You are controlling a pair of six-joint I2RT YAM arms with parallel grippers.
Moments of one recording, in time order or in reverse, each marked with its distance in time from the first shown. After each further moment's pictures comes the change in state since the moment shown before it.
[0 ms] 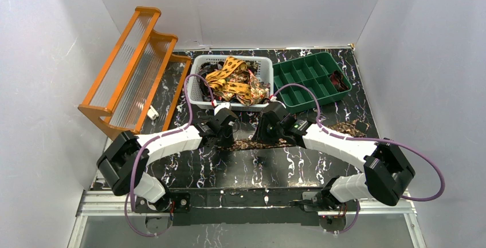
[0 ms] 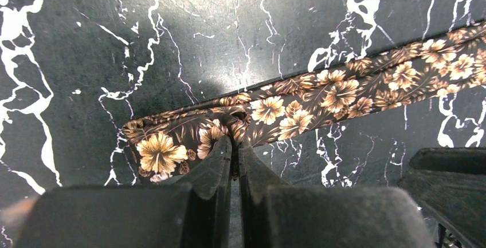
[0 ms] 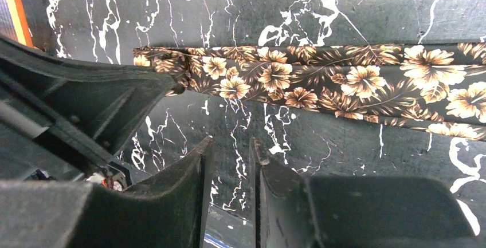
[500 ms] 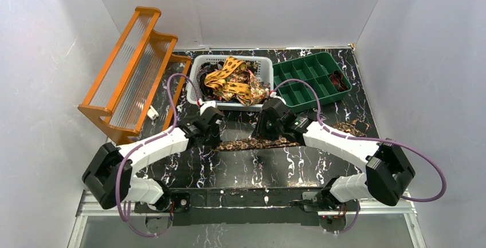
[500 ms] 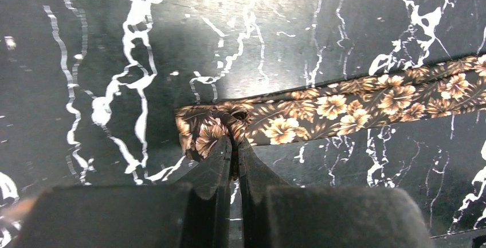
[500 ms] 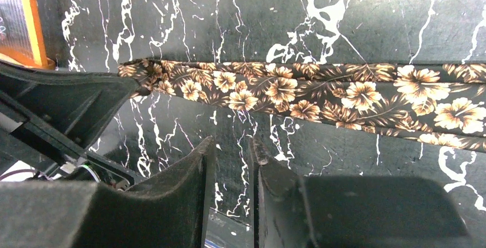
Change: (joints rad) left arm 0.091 -0.150 -0.062 -0.119 -0.059 0.048; right arm 0.000 -0.001 0.056 -0.025 0.035 -0.021
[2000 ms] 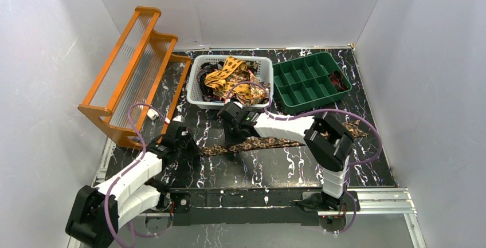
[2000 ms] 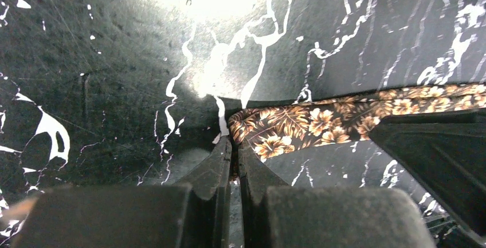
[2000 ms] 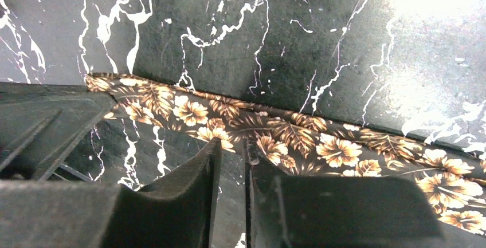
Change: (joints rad) left arm 0.334 -0.377 -0.405 0.142 0.271 -0.073; right arm 0.187 0.529 0.388 -0.051 -0.010 -0.108
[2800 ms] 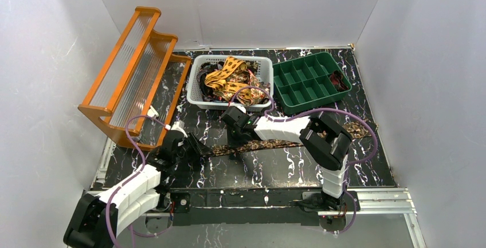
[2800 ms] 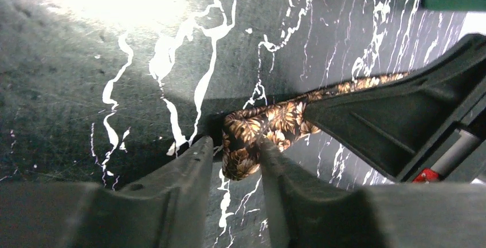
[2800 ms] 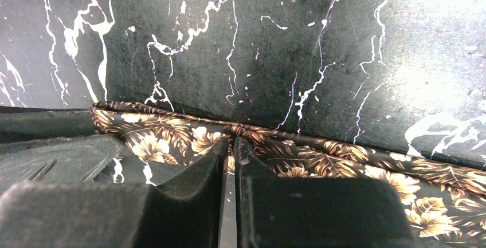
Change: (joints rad) left arm -0.005 -0.060 -0.191 0.309 0.135 -0.104; right arm -0.001 0.021 -0.075 0.093 0.009 0.079
